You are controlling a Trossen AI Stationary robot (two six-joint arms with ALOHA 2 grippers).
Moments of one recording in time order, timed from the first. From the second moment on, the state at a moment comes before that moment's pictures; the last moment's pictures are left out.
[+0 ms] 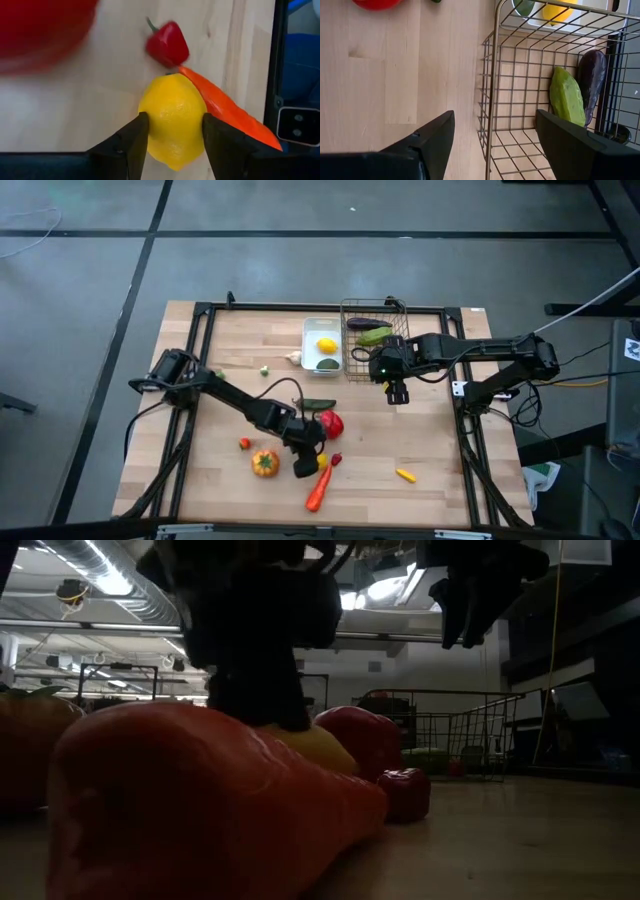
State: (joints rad) left arm -0.29 1.91 1.14 -0.17 0.15 -0.70; right arm 0.01 1.44 1.35 -1.17 0.22 -0.14
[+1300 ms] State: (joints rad) left arm 0.17 1.71 1.36 -0.43 0.34 -0.23; right arm 0.01 1.44 1.35 -1.22 0.23 -0.16
